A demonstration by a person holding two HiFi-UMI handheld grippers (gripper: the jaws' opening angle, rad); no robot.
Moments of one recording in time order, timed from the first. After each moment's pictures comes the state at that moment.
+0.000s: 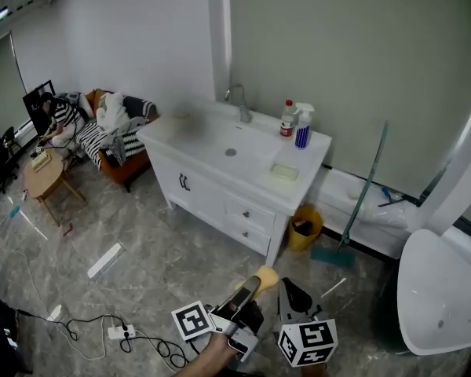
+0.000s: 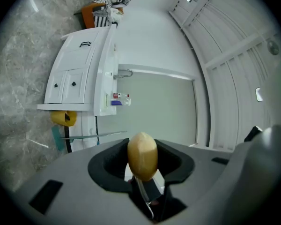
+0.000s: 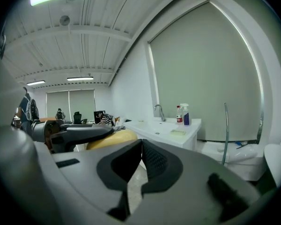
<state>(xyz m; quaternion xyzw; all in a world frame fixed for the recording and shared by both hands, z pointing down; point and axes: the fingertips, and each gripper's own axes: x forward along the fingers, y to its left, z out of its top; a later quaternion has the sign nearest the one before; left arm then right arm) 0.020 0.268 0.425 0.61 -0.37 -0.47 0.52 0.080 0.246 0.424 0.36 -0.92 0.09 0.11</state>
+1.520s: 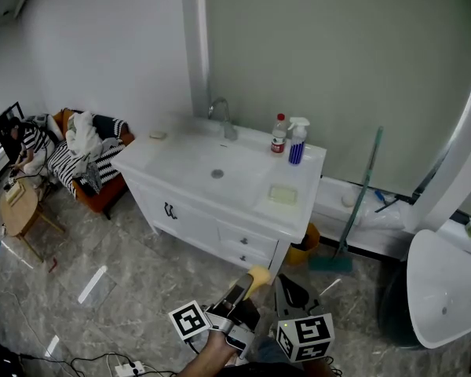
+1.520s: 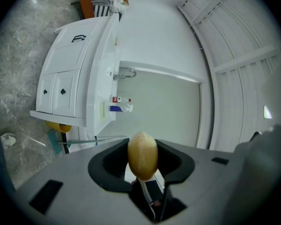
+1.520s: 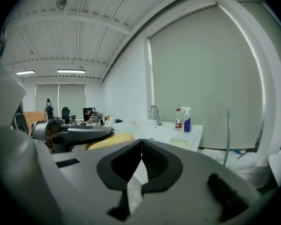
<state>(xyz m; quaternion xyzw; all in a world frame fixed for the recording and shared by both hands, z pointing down) -0.097 0.149 0.432 0.61 -0.33 -0.46 0.55 -0.029 0.132 0.419 0.41 -0.90 0.07 0.12</state>
